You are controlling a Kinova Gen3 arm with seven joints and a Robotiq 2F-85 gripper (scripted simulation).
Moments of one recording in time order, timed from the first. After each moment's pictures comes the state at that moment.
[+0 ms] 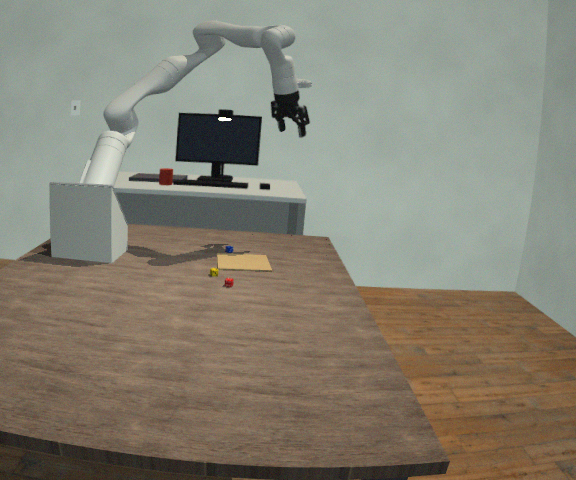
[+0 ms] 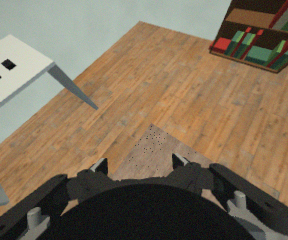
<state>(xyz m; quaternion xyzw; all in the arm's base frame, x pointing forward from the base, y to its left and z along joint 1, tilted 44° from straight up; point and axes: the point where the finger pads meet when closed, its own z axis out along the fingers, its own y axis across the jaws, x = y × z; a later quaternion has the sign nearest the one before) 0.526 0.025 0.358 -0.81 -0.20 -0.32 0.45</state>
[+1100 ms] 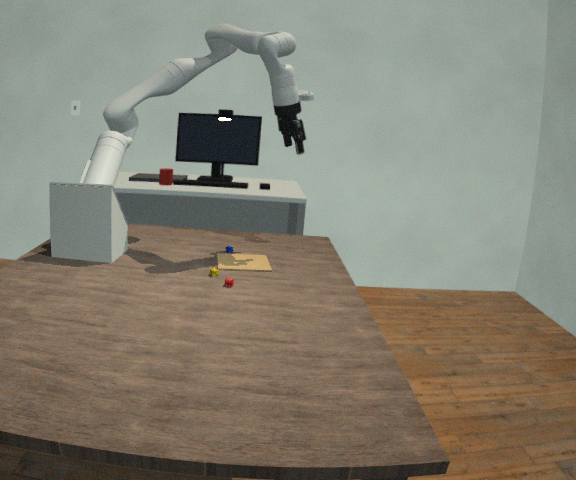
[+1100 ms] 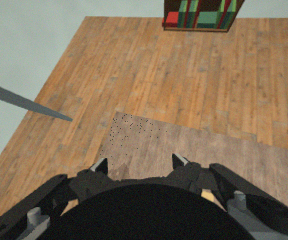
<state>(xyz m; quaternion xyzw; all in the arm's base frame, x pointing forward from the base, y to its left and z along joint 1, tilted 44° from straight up) 0.528 -0.020 0.254 -0.86 -0.05 -0.23 0.45</state>
